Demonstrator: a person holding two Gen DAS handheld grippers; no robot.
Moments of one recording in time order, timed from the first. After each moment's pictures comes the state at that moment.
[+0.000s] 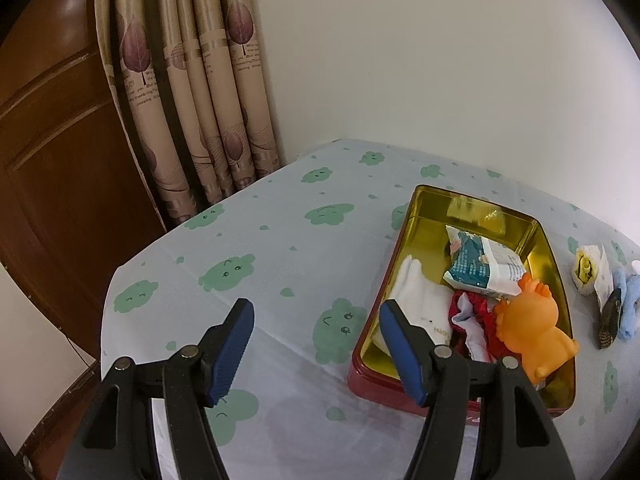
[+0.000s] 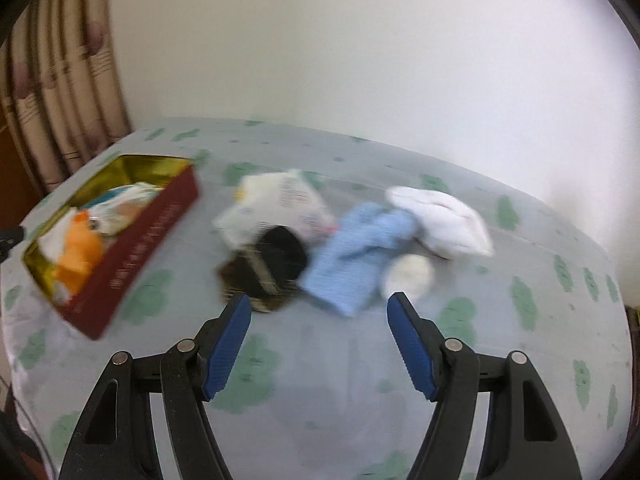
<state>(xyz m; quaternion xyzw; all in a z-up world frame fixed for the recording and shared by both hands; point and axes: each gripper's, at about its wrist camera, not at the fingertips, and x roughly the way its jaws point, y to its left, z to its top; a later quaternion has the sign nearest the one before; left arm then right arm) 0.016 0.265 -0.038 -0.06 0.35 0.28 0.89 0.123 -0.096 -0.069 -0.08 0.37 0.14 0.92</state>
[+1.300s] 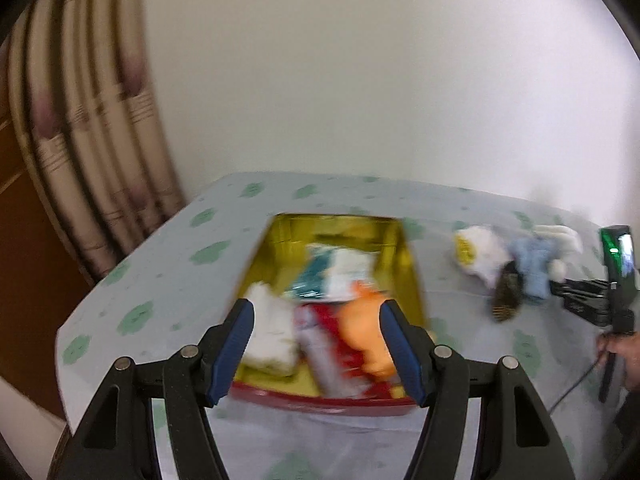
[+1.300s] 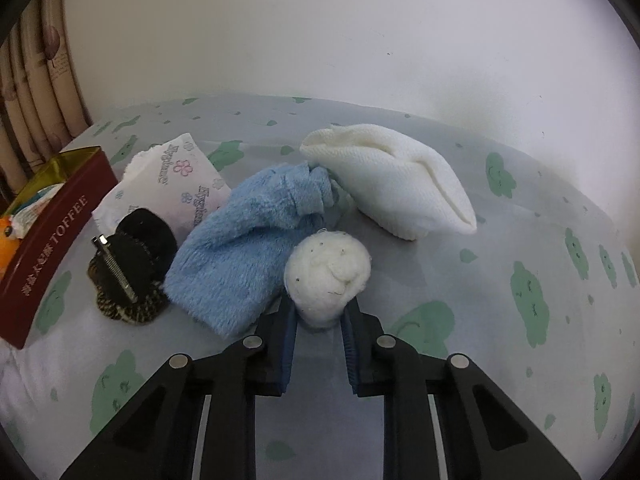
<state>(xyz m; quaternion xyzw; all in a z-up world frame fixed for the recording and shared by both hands) 0.028 0.171 -0.003 -0.01 0.33 0.10 0.94 0.184 -0.139 -0.123 -0.06 0.40 0.12 0.91</state>
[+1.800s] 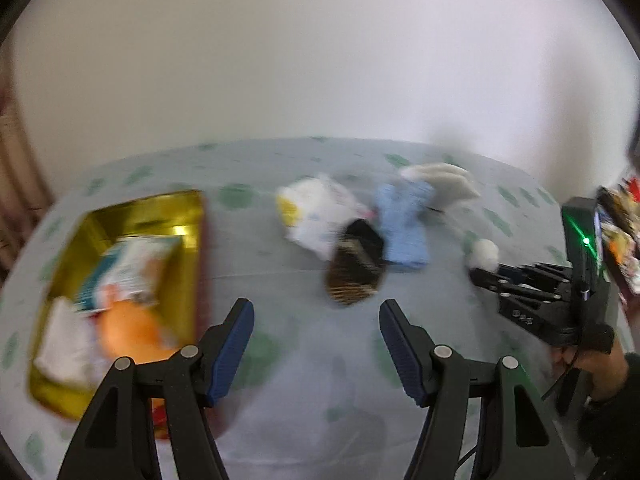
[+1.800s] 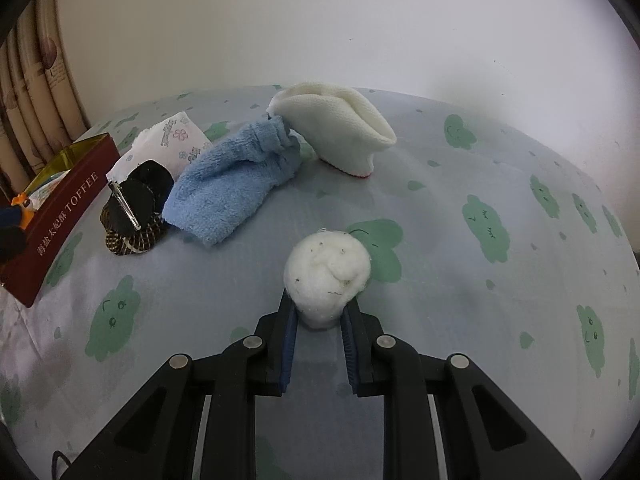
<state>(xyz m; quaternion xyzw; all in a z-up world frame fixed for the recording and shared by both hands) 0.094 0.052 -0.045 0.01 0.40 -0.11 0.91 0.143 -0.169 -0.130 -0.04 0.41 0.11 0.90</state>
